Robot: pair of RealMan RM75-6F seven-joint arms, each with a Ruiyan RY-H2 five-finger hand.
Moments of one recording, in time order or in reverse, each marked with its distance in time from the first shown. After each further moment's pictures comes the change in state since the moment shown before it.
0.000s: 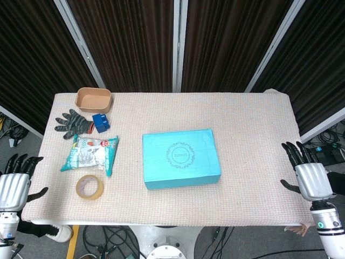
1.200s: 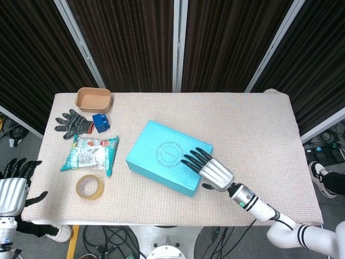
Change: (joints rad) left arm 0.029 0.003 0.015 -0.005 0.016 0.017 -0.044; right arm 0.423 -0.369 -0.067 0.213 -0.229 -0.252 0.007
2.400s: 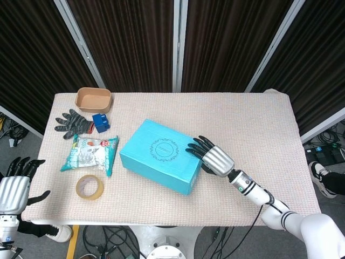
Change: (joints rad) left arm -0.014 0.016 -0.002 -0.025 0.005 -0.020 -0.006; right arm 0.076 -0.245 -0.042 0.519 0.009 0.135 0.443
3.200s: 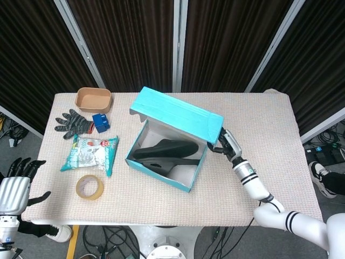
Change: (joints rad) left arm 0.000 0.002 0.007 -0.004 0.004 -0.005 -0.010; right arm -0.013 0.167 0.237 -0.435 0.475 -0.326 0.900
